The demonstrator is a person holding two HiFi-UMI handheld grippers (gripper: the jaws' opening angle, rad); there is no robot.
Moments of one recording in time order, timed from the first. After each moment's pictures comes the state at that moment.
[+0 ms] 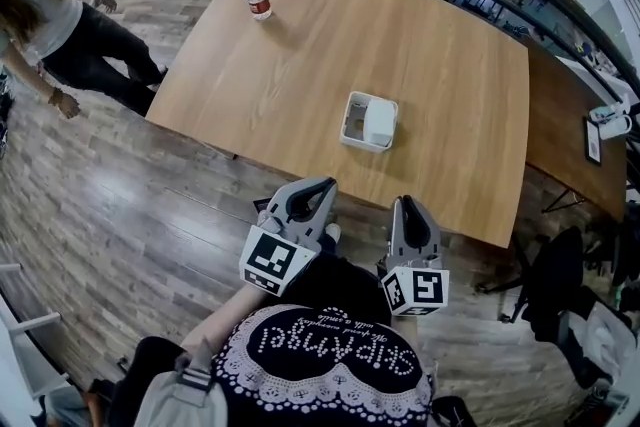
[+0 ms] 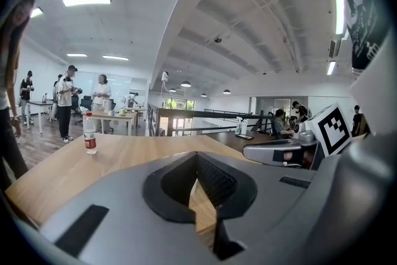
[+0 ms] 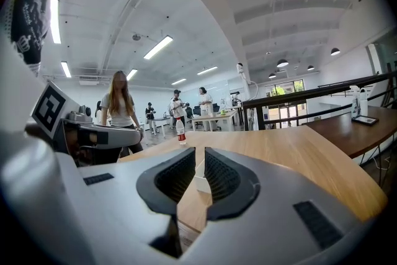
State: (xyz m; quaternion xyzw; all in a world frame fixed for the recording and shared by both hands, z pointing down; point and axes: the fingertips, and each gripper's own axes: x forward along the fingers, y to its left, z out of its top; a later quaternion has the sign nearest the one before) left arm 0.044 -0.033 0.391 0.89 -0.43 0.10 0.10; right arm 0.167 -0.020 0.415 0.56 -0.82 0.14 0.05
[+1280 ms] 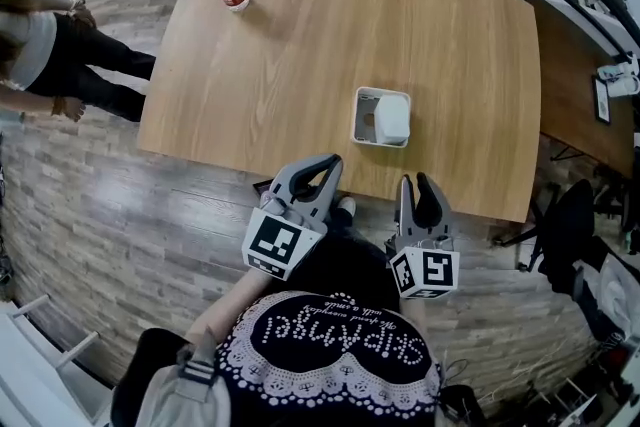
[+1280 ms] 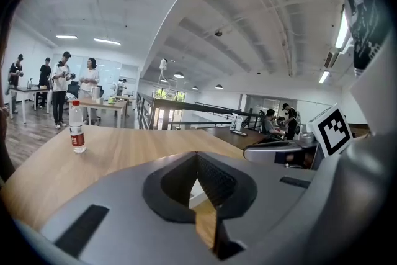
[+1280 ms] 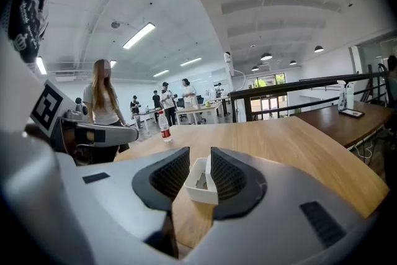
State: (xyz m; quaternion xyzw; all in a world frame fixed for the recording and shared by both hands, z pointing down) left arm 0.012 -0.115 0.405 0.91 -0.37 0.12 0.14; right arm 0.139 -0.081 0.430 0.61 -0.77 0.18 0.08
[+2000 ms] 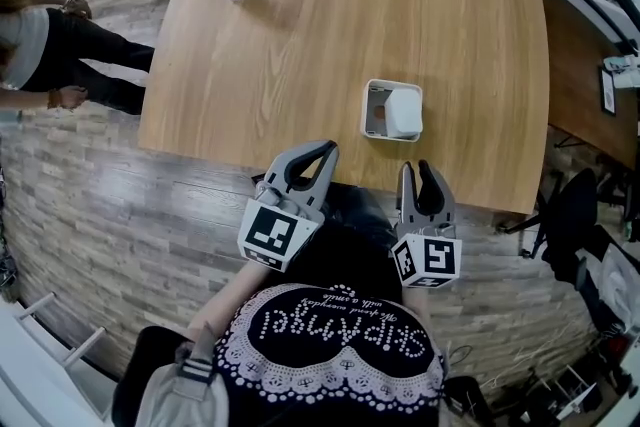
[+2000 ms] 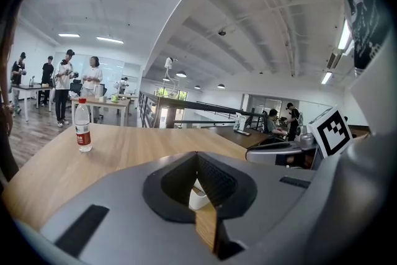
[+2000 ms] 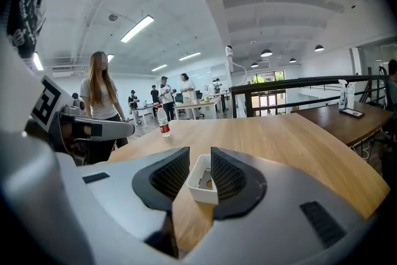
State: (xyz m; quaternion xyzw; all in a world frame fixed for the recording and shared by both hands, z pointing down) left arm -0.016 -0.135 0.413 0.91 -0.37 0.12 0.15; right arm 0.118 -0.099 0.443 0.62 -0.75 0.20 0.10
